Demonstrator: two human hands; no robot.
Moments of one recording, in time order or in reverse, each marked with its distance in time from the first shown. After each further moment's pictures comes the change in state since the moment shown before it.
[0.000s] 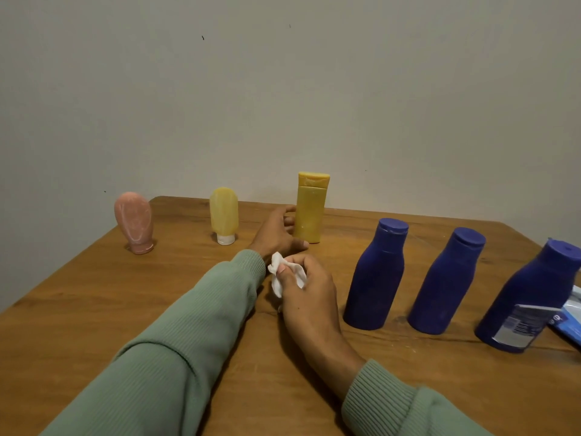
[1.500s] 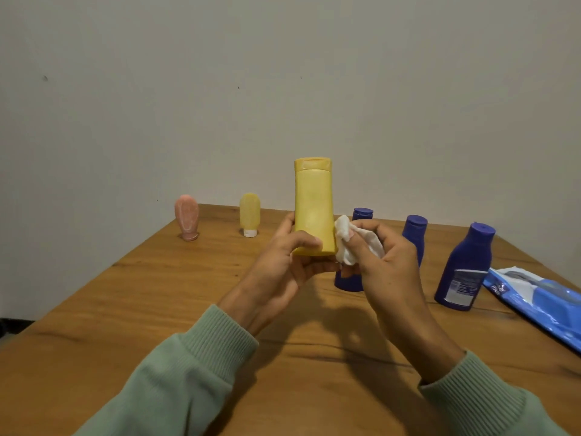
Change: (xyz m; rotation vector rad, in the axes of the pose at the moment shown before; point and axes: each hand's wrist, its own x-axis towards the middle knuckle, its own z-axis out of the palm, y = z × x) left_hand -0.229 0.104 0.014 -0.829 -0.141 0.080; right_hand -0.086 -0.078 -0.117 0.208 0.029 -0.264
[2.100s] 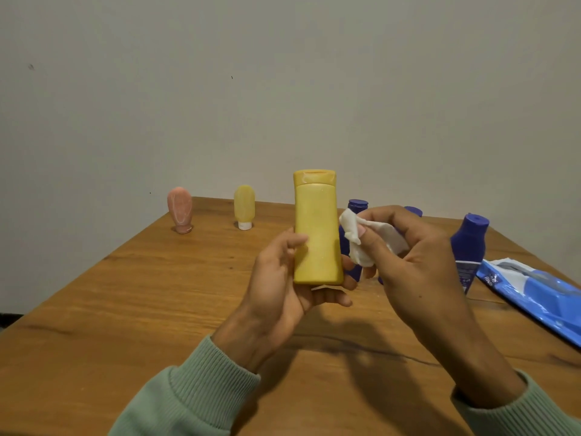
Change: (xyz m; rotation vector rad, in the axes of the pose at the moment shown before) left_hand -0.032 -0.015 0.013 -0.106 -0.099 -0.078; right_hand -0.016 -0.026 -0.026 -0.218 -0.090 -0.188
